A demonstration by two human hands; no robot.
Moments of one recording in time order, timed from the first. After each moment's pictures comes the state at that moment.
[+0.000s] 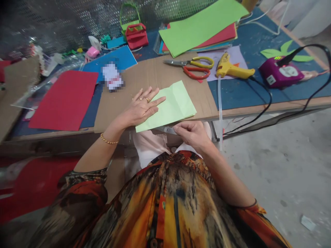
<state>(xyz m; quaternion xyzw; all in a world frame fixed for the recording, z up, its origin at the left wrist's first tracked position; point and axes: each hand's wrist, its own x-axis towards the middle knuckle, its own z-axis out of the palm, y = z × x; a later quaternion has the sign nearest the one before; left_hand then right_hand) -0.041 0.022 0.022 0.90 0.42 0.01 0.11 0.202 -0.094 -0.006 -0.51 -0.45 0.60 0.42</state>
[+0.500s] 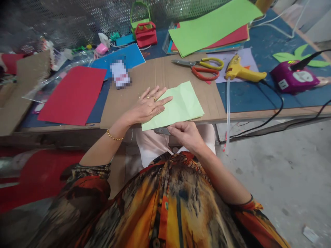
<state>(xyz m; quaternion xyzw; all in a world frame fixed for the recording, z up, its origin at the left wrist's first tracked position) -0.041 0.027 0.016 0.90 0.41 0.02 0.12 0.179 -0.093 -0.004 -0.49 -0.49 0.61 0.38</state>
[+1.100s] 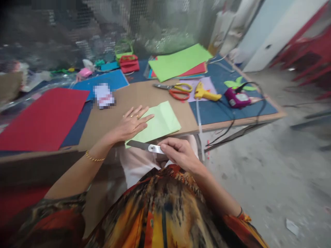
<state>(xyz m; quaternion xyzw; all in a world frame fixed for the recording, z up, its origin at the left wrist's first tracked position) -0.046 0.022 0.016 0.92 0.39 0.03 0.07 0.208 -0.119 0.012 -0.46 -0.55 0.56 0.42</state>
